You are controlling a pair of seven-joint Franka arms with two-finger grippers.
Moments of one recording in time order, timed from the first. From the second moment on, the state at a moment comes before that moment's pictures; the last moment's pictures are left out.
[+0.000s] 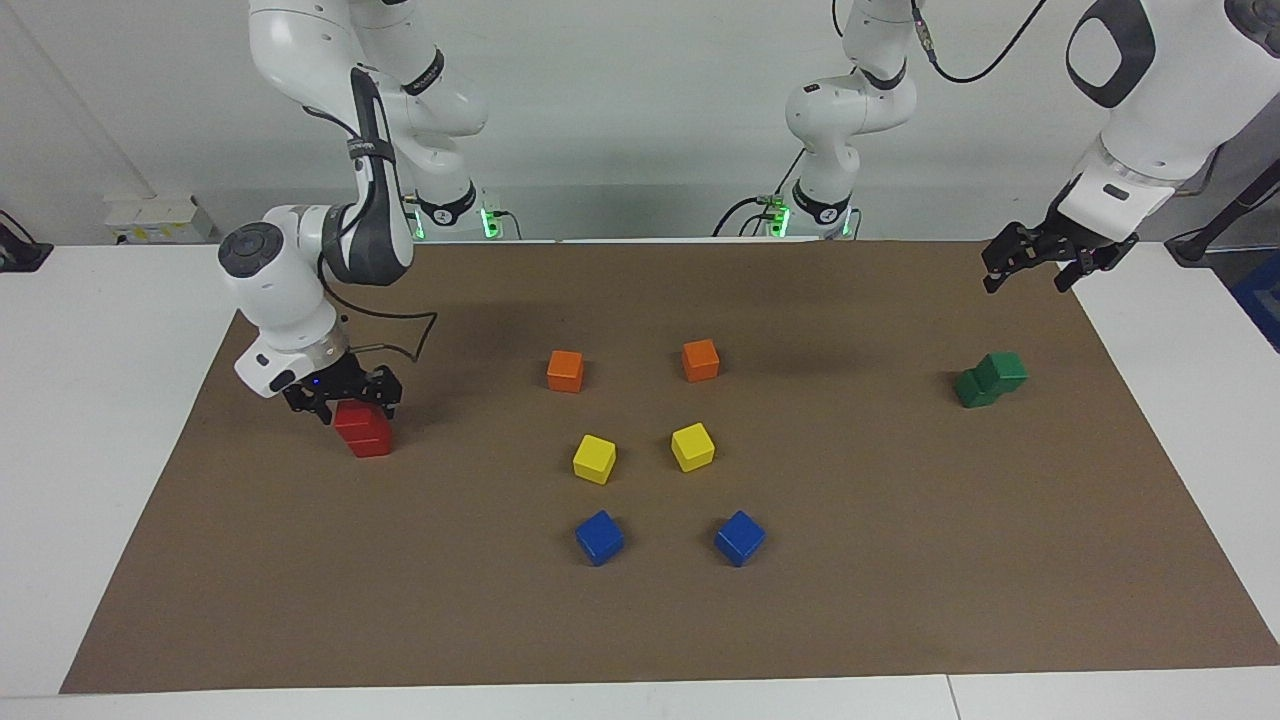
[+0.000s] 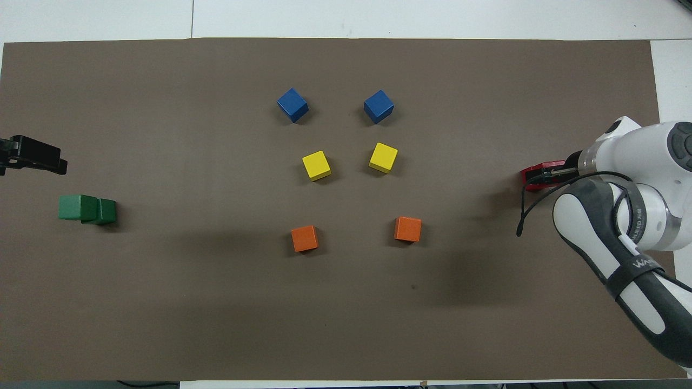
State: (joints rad) left arm 0.14 0.05 -0.13 -1.54 0.00 1.53 0.08; right arm -0.15 0.15 0.08 -2.13 0.00 2.34 -0.13
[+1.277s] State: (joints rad) left arm 0.15 0.05 -0.12 -1.54 0.00 1.53 0.08; right arm -0.13 -0.11 0.08 -1.81 0.00 1.67 -0.13
